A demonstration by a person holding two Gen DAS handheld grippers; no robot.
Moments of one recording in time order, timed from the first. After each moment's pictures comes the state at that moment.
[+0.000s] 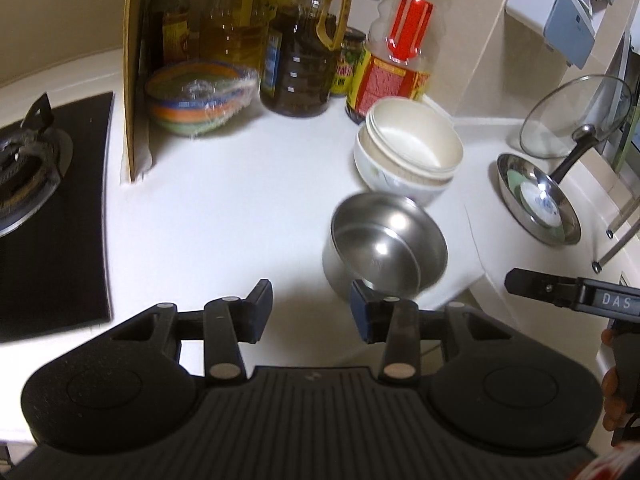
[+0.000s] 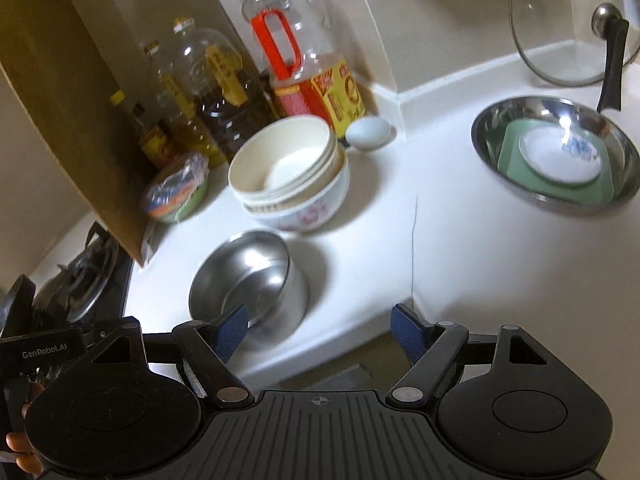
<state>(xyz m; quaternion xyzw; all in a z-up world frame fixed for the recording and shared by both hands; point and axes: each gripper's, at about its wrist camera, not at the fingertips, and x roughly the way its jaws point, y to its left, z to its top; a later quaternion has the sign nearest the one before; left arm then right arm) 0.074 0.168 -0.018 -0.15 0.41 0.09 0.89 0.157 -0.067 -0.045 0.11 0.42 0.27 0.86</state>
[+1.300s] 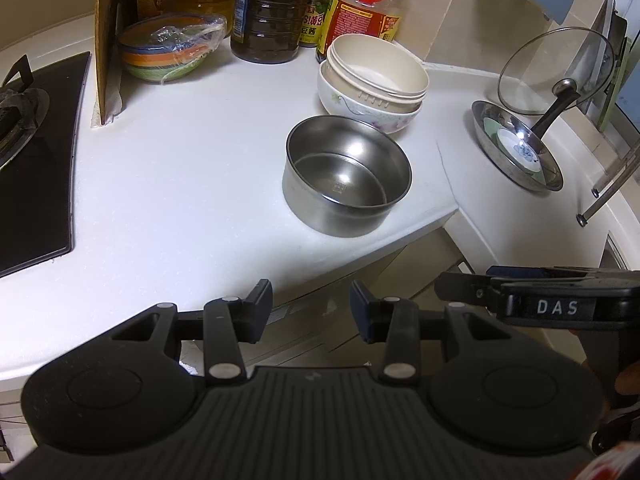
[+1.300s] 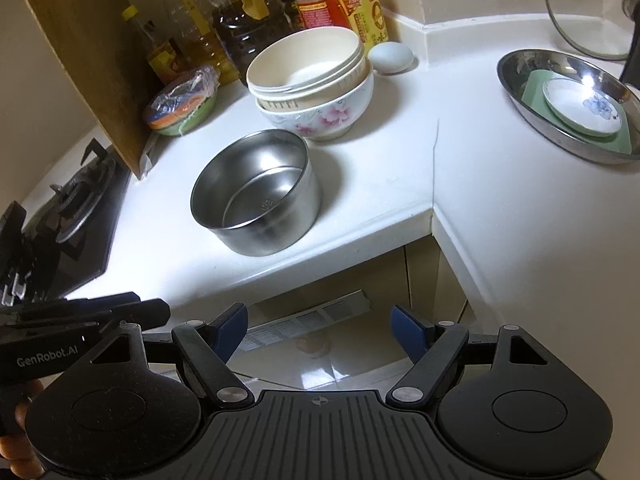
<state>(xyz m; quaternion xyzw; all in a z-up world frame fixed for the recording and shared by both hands) 0.057 0.134 -0.040 -0.15 0.45 0.06 0.88 0.130 -0.044 -0.073 0.03 0.48 0.29 0.83</state>
